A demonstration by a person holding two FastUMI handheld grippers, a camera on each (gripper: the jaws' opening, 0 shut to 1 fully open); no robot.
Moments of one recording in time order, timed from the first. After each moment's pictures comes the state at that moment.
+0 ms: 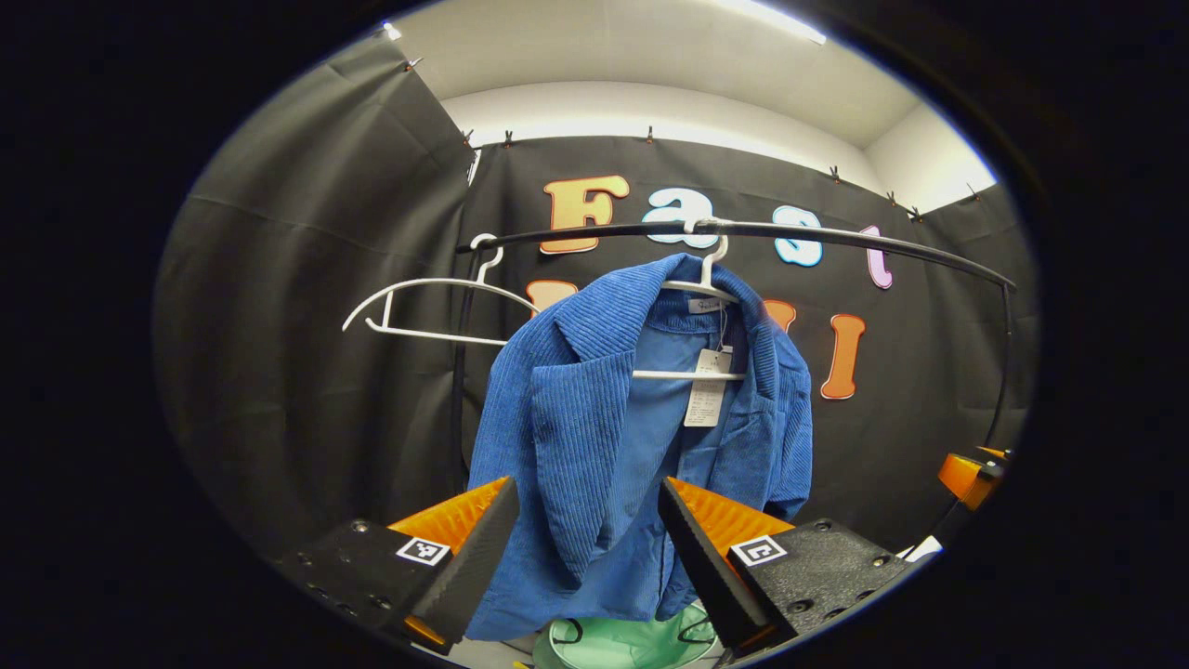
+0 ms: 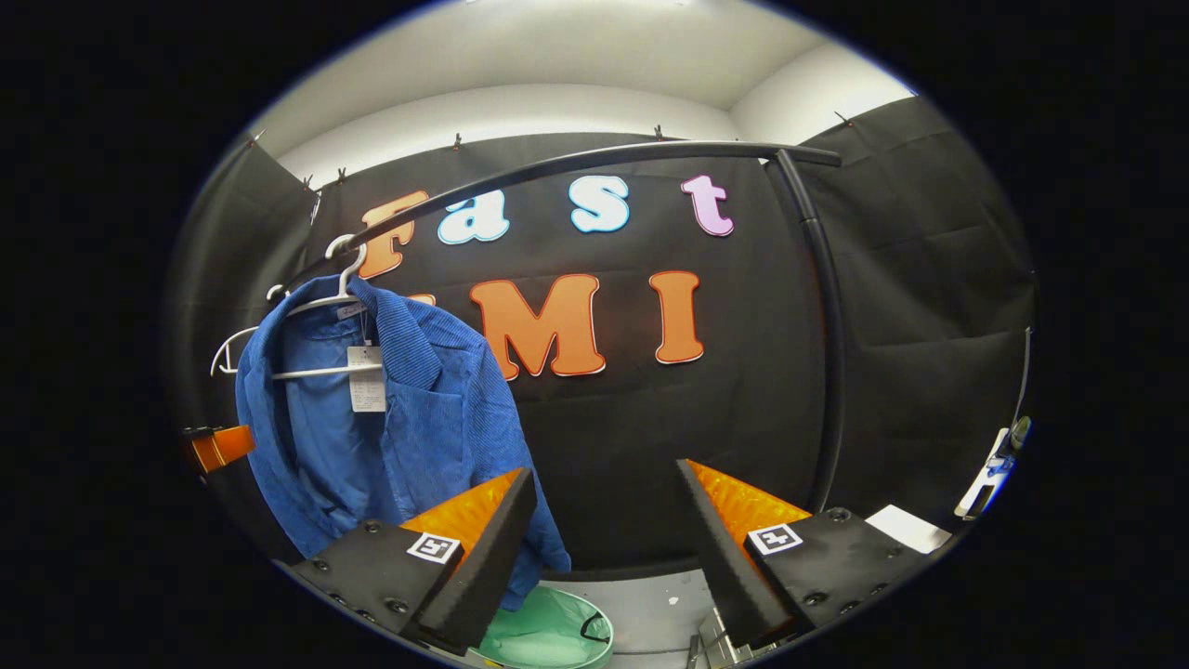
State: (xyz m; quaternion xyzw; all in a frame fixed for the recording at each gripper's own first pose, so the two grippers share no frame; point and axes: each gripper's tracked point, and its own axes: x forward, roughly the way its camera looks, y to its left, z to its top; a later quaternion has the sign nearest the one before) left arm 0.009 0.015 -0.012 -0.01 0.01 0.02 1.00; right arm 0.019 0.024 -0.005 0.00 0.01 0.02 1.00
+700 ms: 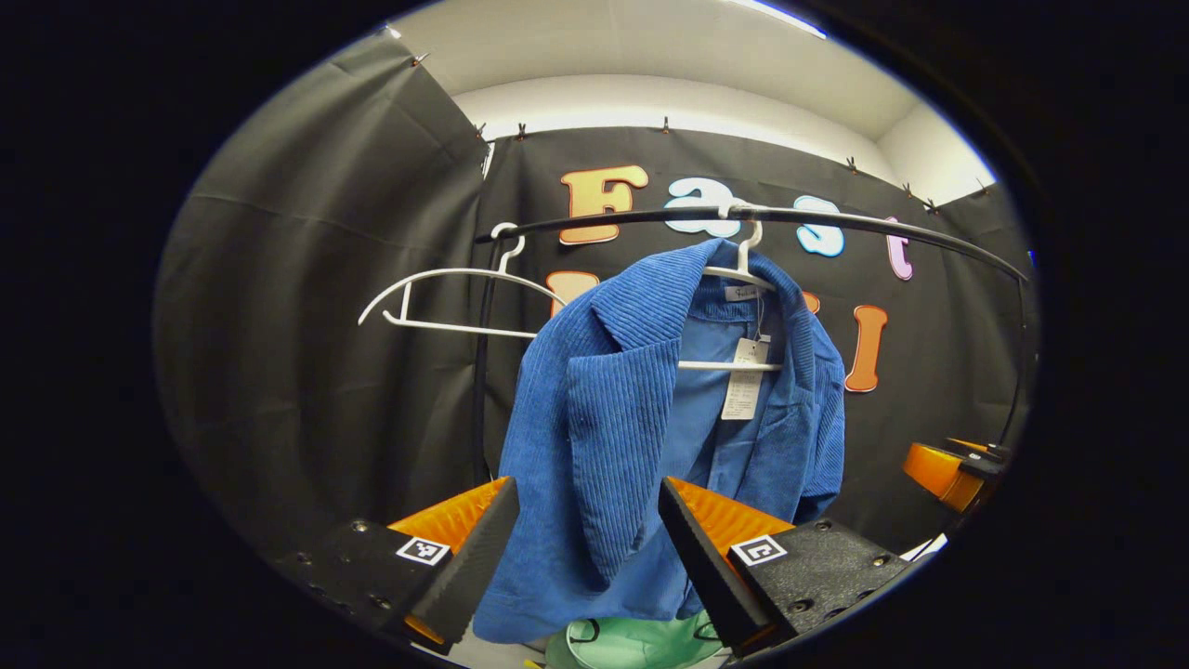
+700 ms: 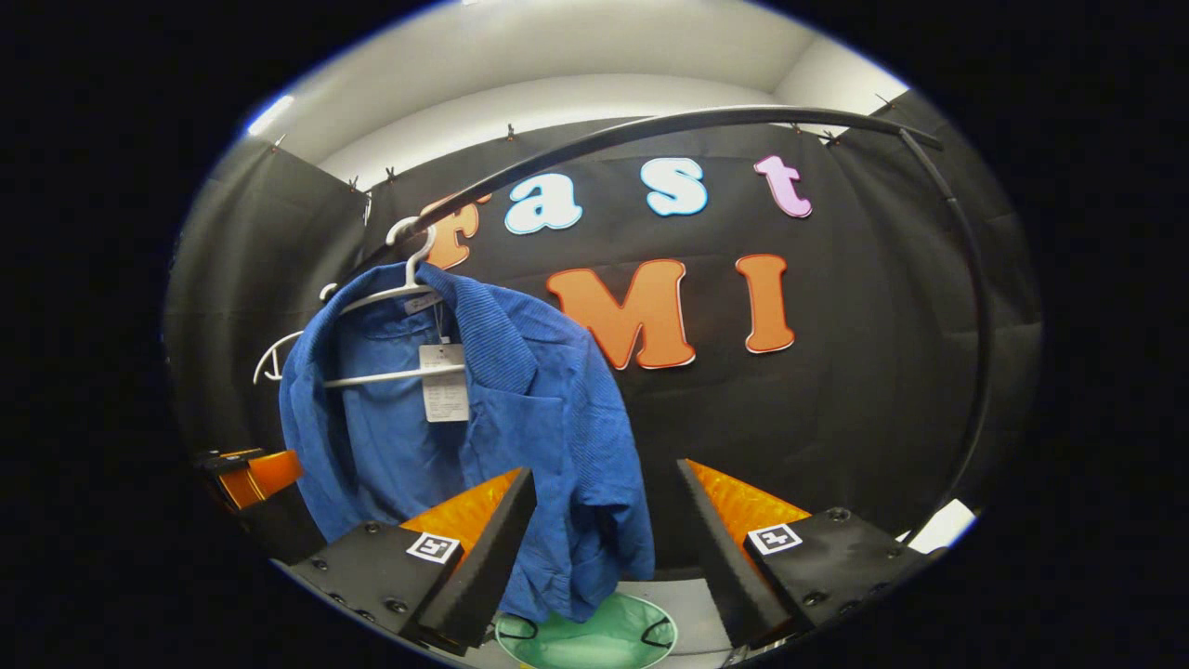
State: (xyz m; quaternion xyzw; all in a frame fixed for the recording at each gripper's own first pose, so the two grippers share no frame) left arm 0.023 0.043 -0.015 0.00 0.02 0.05 1.00; right arm 0.065 0.141 -0.012 0.02 0.03 0.14 0.99
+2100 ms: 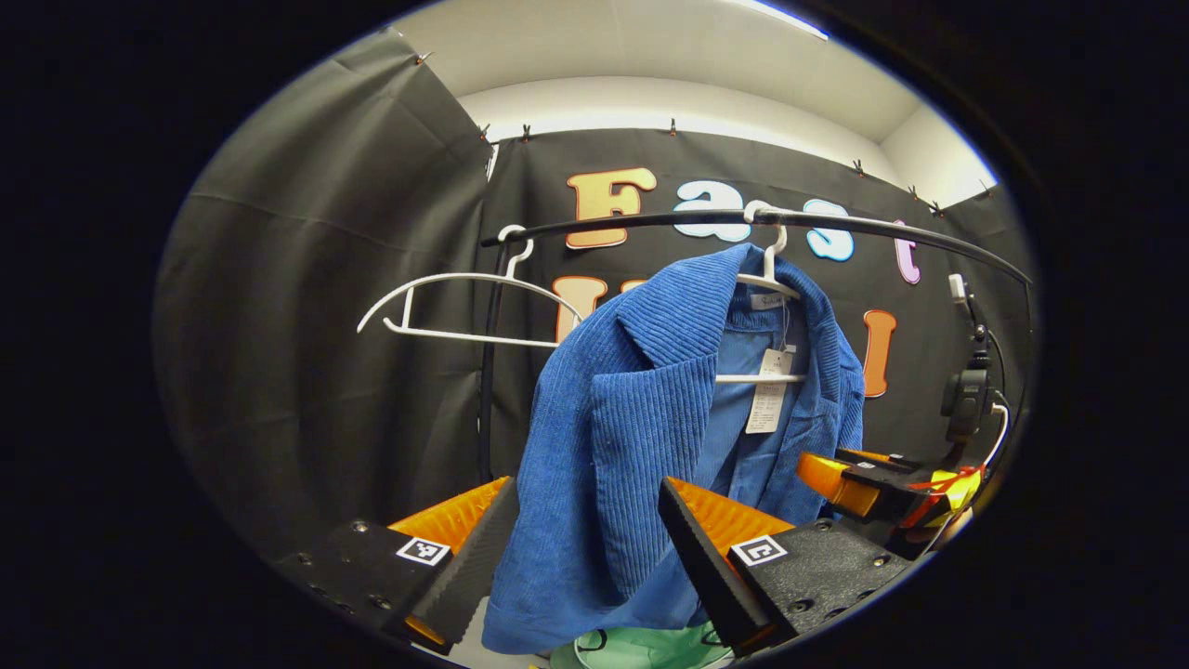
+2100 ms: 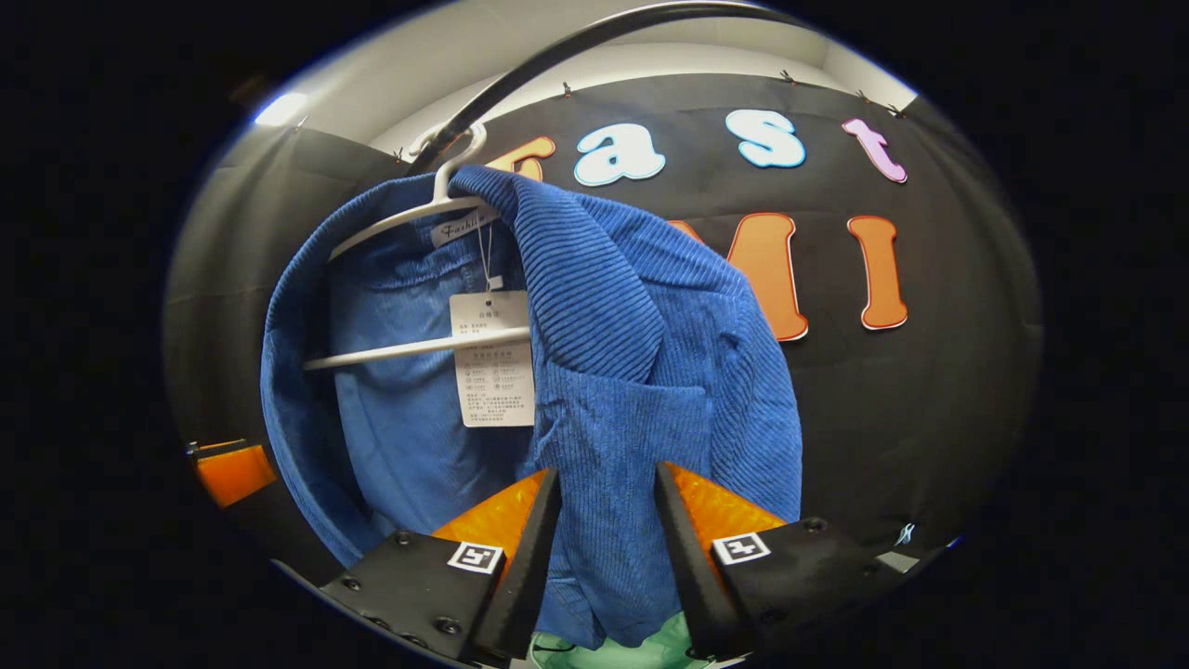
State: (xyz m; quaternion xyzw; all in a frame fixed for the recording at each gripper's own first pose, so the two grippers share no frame) left arm 0.046 0.061 -0.011 0.00 0.02 0.05 1.00; right arm 0.165 0.258 -0.059 0.00 0.08 0.24 0.97
